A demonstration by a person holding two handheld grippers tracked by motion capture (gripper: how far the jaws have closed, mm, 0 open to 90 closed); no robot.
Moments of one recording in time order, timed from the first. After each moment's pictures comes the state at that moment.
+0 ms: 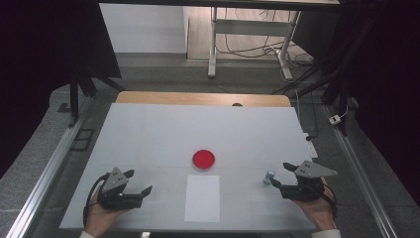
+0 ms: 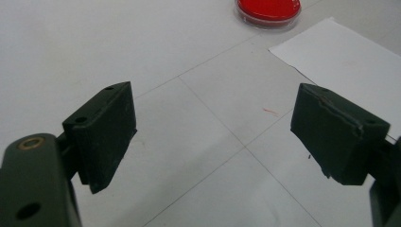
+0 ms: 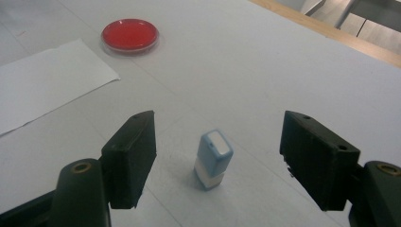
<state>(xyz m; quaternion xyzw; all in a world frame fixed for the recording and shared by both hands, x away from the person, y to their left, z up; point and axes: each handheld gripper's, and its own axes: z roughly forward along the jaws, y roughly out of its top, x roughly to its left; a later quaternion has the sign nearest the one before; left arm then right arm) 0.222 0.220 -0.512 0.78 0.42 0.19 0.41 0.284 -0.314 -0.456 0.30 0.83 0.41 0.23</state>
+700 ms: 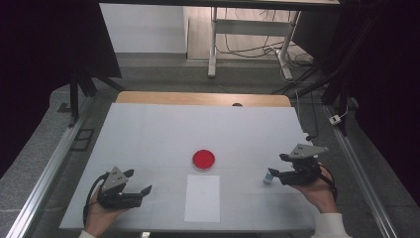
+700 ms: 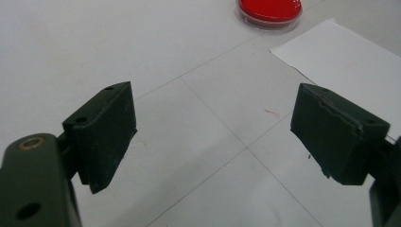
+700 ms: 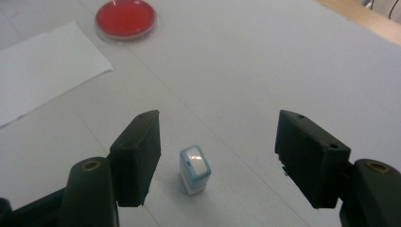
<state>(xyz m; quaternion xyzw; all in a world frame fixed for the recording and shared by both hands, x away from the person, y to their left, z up) 0.223 0.222 -0.512 0.78 0.42 0.19 0.41 0.324 -0.306 -0.435 0.29 0.87 0.36 0.18</state>
